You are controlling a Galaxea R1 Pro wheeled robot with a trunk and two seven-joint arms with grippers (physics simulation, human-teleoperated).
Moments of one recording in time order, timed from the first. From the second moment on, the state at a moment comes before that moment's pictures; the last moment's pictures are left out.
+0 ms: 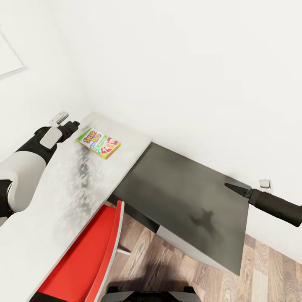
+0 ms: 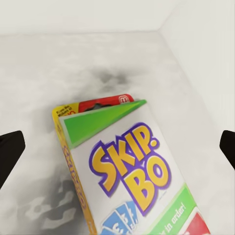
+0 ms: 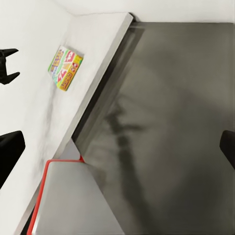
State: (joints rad) left arm -1.51 0.24 -0.01 -0.32 0.70 0.25 0.19; right arm -0.44 -0.30 -0.47 -1.62 -0.45 1.04 0.95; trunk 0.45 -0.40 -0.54
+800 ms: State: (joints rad) left arm -1.51 0.23 -0.01 -0.32 0.70 0.25 0.19; right arm -0.44 -0.30 -0.47 -1.62 -0.45 1.04 0.95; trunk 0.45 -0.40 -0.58
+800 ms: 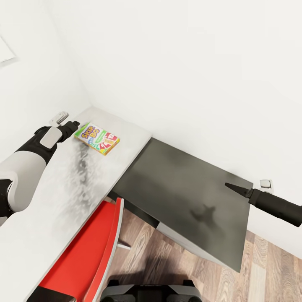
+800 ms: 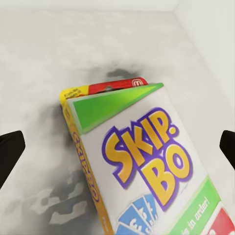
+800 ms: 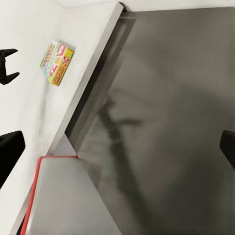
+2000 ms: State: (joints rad) left arm -1.51 0.24 -0.01 -0.32 0.70 0.25 0.18; right arm -0.44 -0.30 -0.48 -1.62 -0.45 1.04 0.95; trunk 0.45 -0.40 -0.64
